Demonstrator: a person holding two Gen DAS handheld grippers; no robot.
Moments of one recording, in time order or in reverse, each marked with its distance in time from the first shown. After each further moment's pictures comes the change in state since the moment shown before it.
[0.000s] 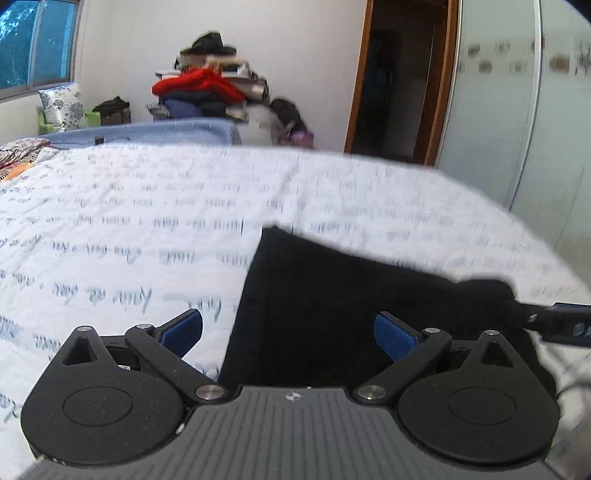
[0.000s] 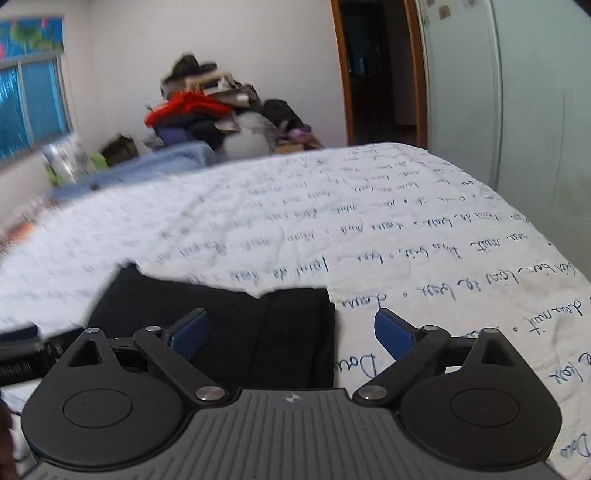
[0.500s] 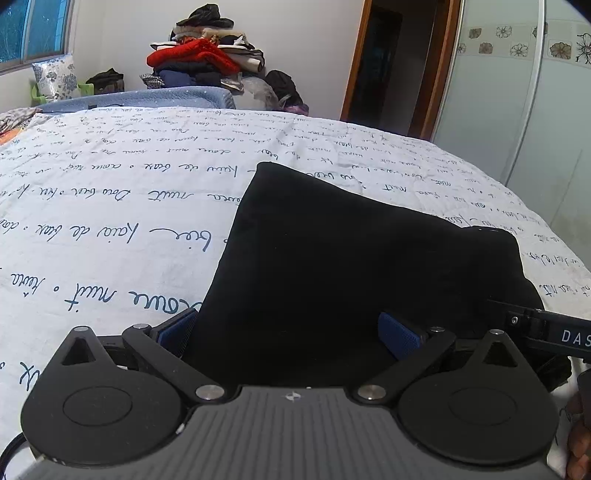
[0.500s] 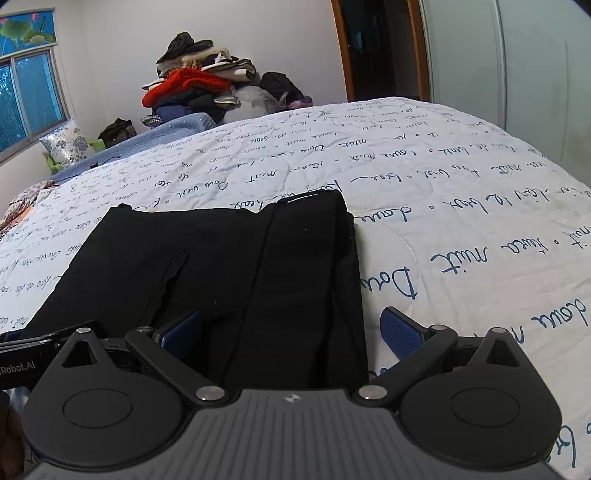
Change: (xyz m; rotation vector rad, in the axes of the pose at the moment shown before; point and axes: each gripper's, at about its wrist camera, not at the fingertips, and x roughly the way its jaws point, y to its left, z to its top) left arm 0.007 0.006 -0.039 -0.033 0.055 -0.043; right arm 0.018 0.011 -0.033 0.074 0.029 0.054
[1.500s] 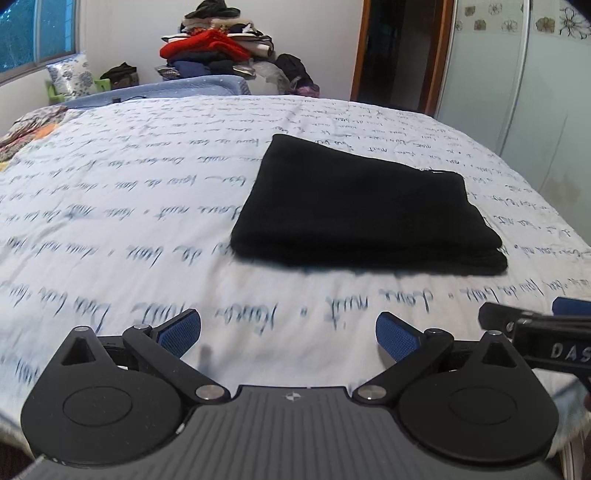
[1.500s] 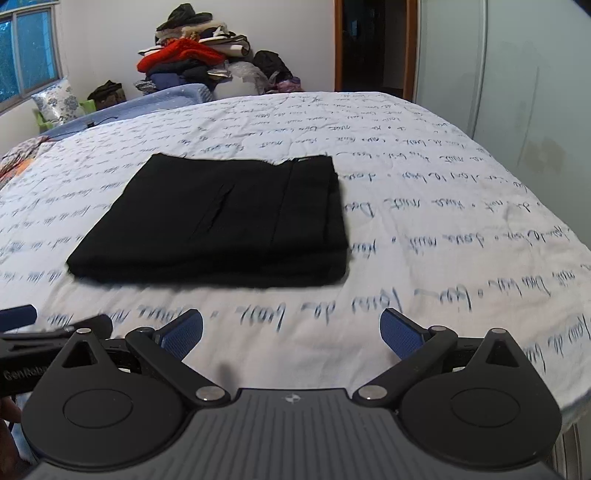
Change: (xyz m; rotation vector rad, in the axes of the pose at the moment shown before) left arm -0.132 -0.015 -0.057 0.031 0.076 0.072; right arm -0.122 0.049 -0.053 -0.100 0.093 -0.119
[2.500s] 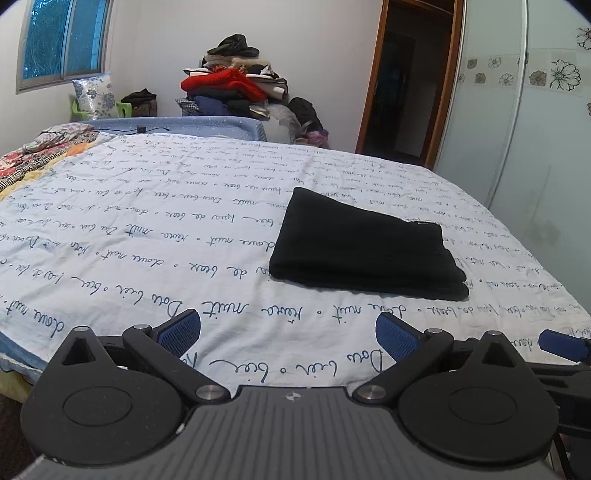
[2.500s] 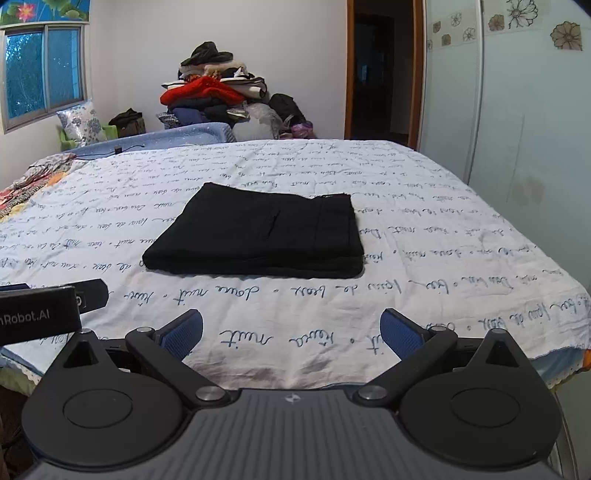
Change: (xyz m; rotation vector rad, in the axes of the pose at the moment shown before) left arm -0.098 0.024 -0.010 -0.061 -0.140 0.005; right arm -0.092 0.034 -0.036 -0.032 -0.152 0.015
